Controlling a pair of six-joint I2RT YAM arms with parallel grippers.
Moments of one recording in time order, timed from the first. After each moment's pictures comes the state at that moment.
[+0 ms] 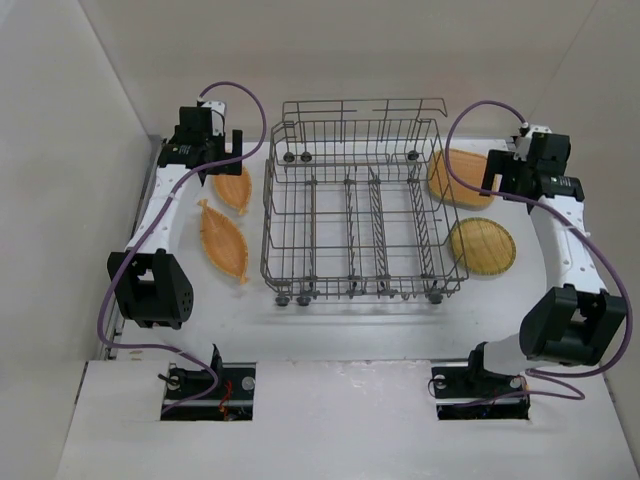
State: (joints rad) left arm -0.07 1.69 1.63 -0.64 -0.13 0.05; right arm -0.20 1.44 1.37 -0.63 0.00 0.00
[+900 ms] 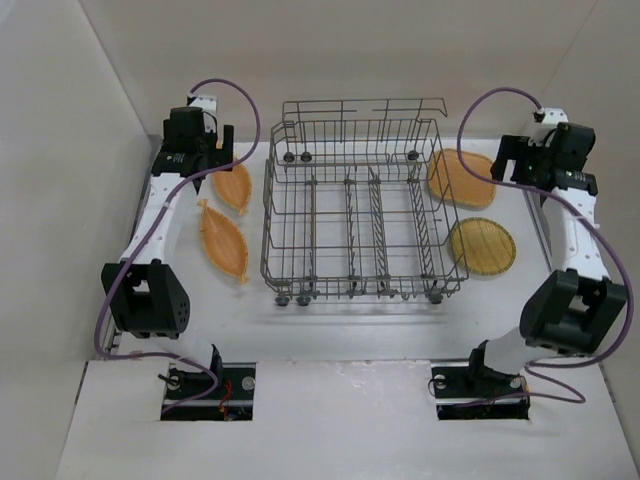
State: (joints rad) left arm -0.06 1.61 1.54 -0.49 -0.18 0.11; right arm -0.28 1.47 1.39 -0.45 -0.18 -0.11
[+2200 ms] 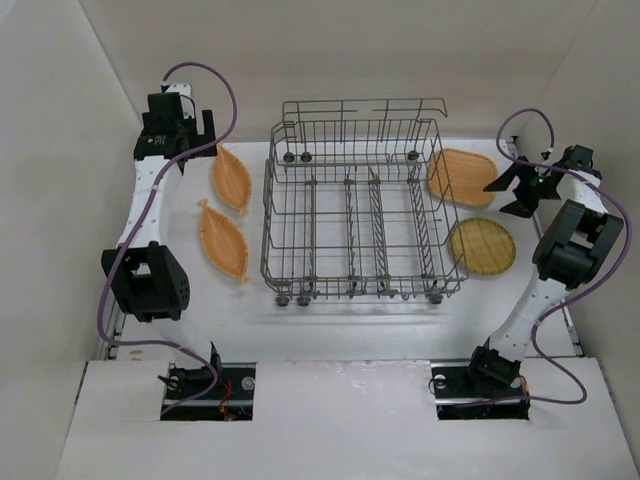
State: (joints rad) left arm 0.06 1.74 1.74 -0.59 -0.12 0.03; right arm -0.50 2.14 1.75 -0.73 -0.67 0.23
